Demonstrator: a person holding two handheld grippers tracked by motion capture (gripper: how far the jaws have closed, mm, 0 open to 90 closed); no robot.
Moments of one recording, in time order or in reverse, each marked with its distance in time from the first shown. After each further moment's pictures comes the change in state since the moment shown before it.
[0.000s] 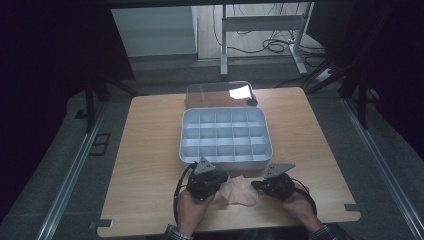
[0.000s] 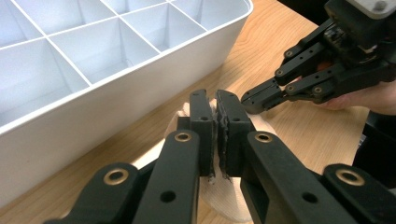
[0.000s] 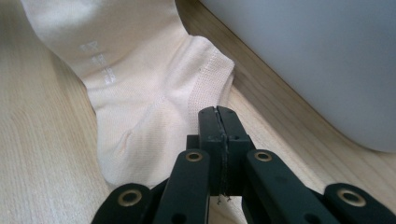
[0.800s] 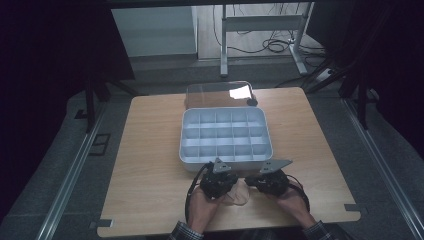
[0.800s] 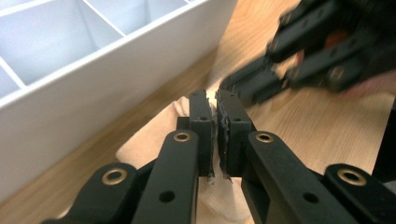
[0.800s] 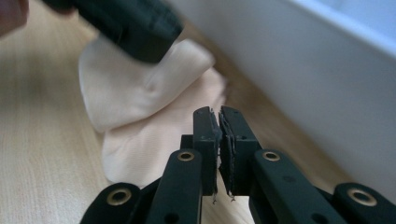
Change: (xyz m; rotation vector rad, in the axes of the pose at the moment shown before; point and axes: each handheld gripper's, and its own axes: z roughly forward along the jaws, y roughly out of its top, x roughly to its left) left arm -0.015 0.003 0.040 0.112 0.013 0.044; right arm 0.000 0.016 0.003 -0.075 0.021 0.013
